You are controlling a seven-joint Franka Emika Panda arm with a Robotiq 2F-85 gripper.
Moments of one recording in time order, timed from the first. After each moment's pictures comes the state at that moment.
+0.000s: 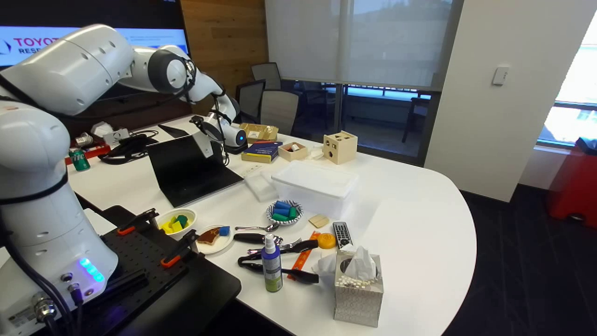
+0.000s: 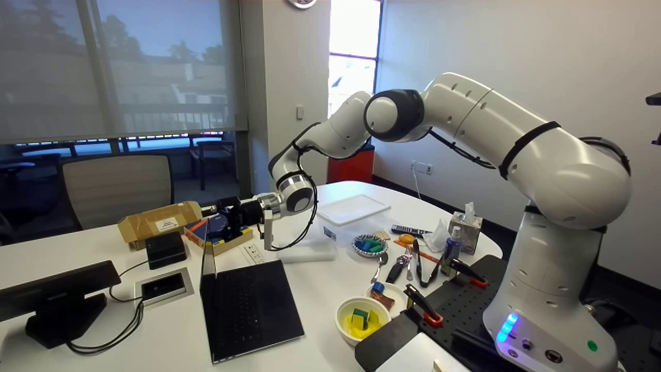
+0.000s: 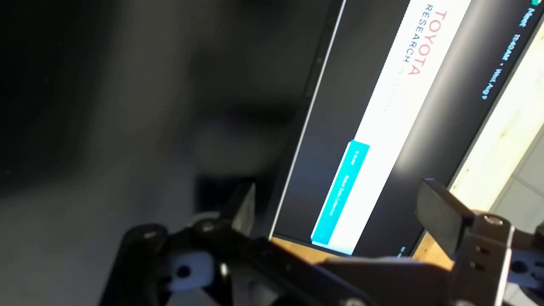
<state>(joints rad) 0.20 1.11 0.13 -1.35 1.73 1.94 -1.24</state>
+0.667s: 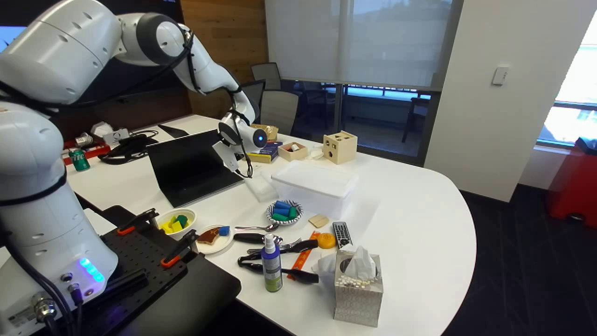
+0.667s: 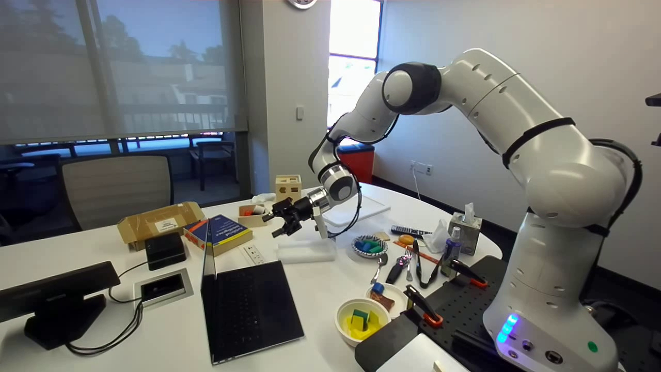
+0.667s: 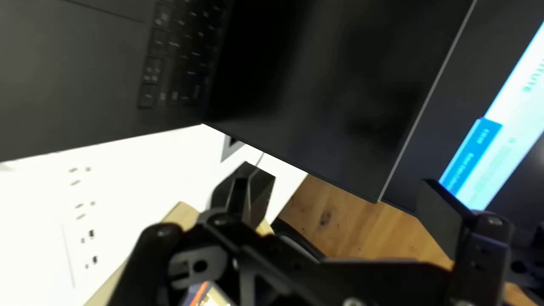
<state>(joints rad) 0.09 0.90 -0.01 -1.71 1.67 2.10 -1.33</state>
